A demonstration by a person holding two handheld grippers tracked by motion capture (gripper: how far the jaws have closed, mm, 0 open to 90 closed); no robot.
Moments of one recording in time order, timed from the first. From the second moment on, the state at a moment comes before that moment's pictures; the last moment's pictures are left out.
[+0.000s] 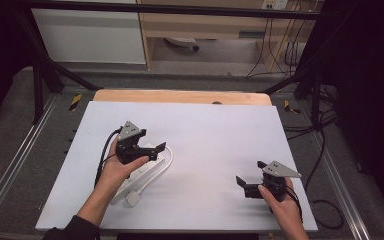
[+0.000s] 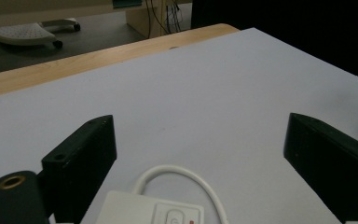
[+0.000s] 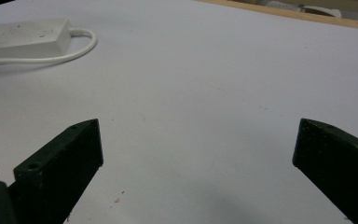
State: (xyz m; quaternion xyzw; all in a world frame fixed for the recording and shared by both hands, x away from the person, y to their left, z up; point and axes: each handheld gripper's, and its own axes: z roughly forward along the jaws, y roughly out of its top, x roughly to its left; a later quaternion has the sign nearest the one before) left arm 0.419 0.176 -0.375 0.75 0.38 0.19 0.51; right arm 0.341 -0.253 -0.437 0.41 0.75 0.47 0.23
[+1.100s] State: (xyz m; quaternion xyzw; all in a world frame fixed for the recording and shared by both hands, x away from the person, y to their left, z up) left arm 0.397 0.208 -0.354 0.72 0.37 0.21 0.54; right arm 0.341 -0.254 -0.436 0.41 0.74 0.47 0.23
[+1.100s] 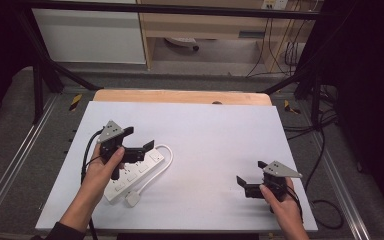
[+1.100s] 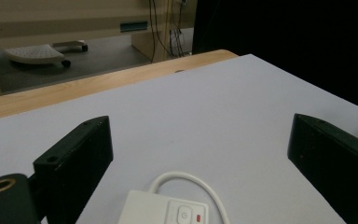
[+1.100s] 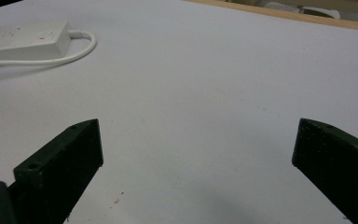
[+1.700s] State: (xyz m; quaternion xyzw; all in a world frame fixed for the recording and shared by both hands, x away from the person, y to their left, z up) left arm 0.370 0.242 -0.347 0.72 0.38 0.22 0.54; right arm 0.342 -0.254 -0.437 0.41 0.74 0.47 0.23
